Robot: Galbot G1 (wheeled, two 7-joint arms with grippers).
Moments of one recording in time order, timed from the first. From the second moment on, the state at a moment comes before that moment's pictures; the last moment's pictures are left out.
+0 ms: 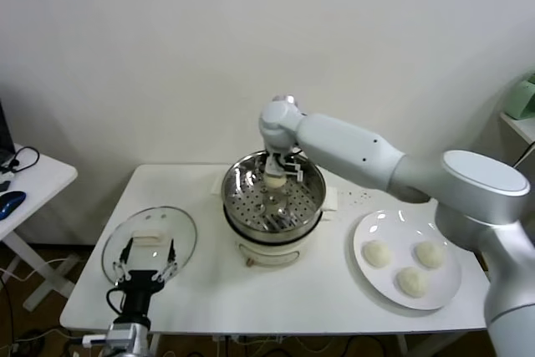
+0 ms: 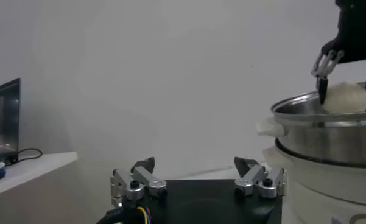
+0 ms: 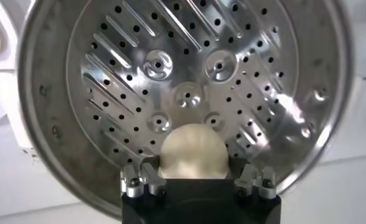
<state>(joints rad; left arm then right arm) 1.63 -1.51 -0.65 -2.01 0.12 -0.07 -0.05 0.33 1.38 -1.02 1.01 -0.65 0.48 -1.15</state>
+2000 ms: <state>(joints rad) 1.65 -1.50 -0.64 -2.05 0.06 -0.05 -0.10 0.40 0.65 -1.18 1.30 0.17 0.01 -1.16</state>
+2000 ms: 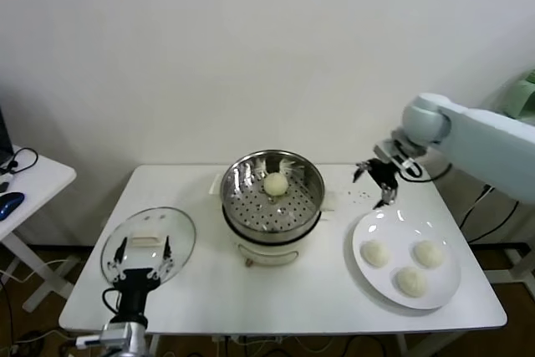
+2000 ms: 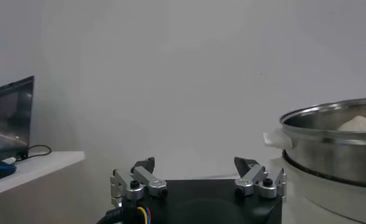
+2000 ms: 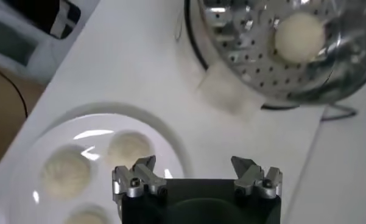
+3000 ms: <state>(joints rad) 1.66 -1.51 -0.64 -2.01 0.05 -0.05 -0.10 -0.02 0.67 -0.90 1.16 0.07 -0.04 -1.09</state>
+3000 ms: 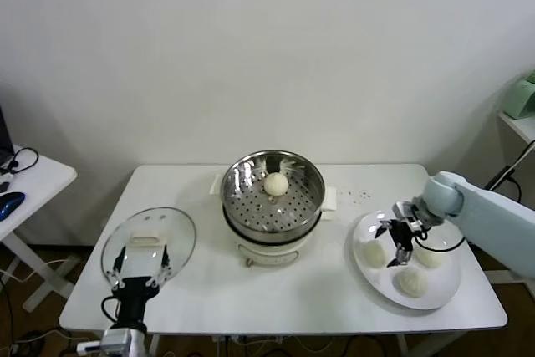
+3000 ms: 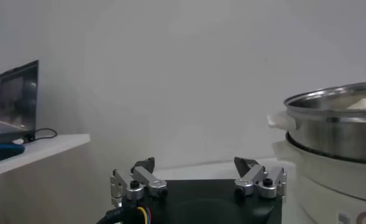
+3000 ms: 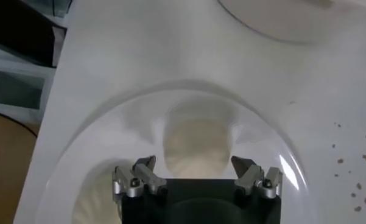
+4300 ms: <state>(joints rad) 1.65 -1.52 -0.63 -2.01 0.05 -0.05 -0.10 0.07 0.65 -0.93 1.15 0.20 -0.08 -1.08</state>
